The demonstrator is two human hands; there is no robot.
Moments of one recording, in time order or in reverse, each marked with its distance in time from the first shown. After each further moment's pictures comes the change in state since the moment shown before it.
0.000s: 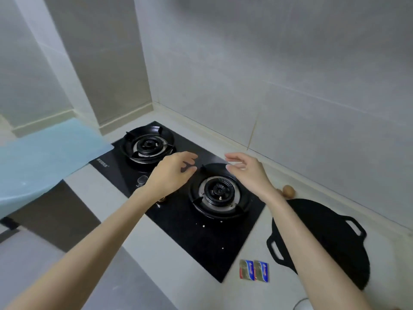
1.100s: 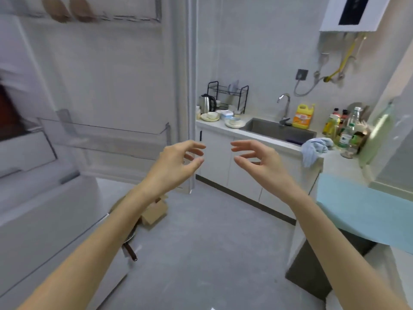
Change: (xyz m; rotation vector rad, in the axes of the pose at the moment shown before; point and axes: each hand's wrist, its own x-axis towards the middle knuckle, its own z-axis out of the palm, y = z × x) left_hand -0.660 -0.001 -0.307 0.369 1.097 -0.901; right_hand -0.364 -0.428 0.407 0.318 -1.140 -1.135
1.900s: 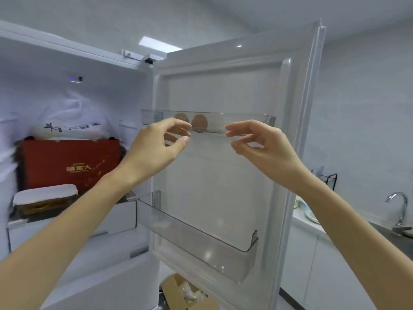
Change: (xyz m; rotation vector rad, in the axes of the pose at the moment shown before) left_hand 0.070 -0.023 -0.261 0.289 0.605 0.009; right_hand 0.232 -0.184 0.075 0.233 -0.077 -0.612
